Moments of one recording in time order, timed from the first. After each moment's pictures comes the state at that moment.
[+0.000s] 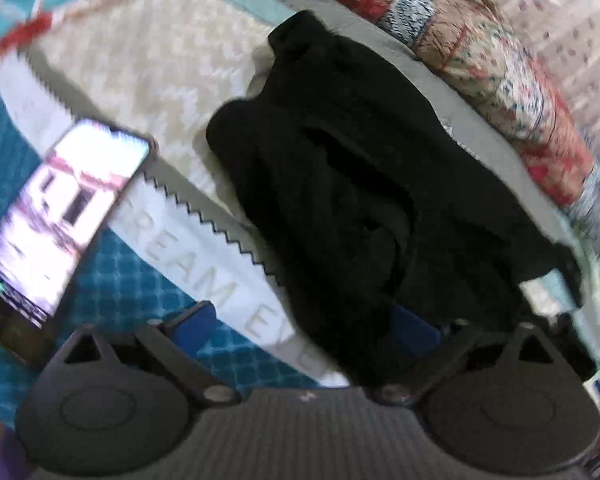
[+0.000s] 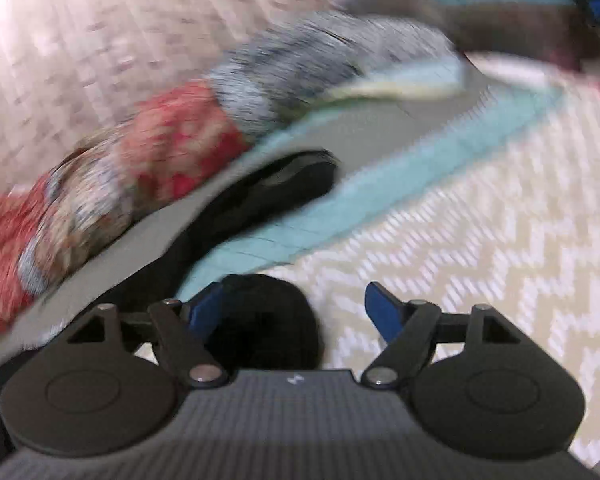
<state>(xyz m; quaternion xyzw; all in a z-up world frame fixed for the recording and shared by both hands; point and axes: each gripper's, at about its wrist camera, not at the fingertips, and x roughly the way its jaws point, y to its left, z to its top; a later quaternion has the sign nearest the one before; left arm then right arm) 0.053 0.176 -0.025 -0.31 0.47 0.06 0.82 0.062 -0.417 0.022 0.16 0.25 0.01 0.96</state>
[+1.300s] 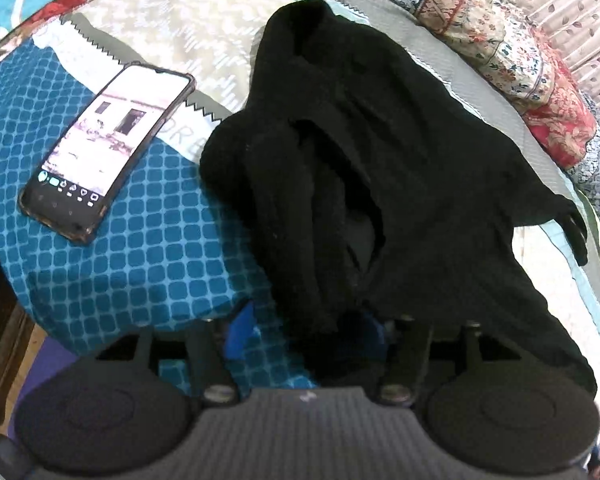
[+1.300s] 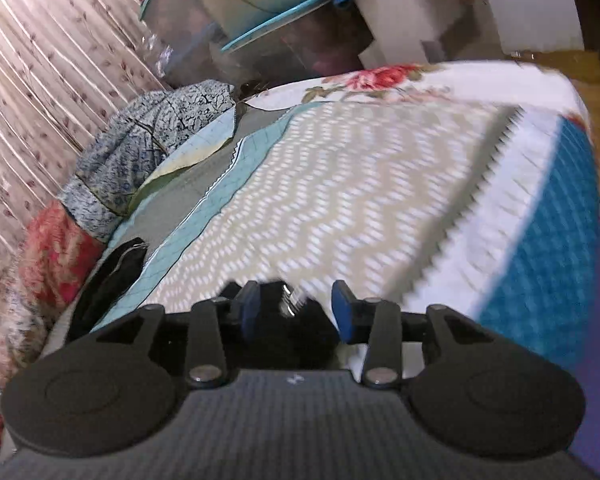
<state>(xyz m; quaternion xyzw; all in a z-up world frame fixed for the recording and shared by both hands) -0.017 0.151 -0.012 -0.29 0.52 0.07 0.80 -0.060 -0.576 -0.019 0.38 0.21 -0.21 0.88</state>
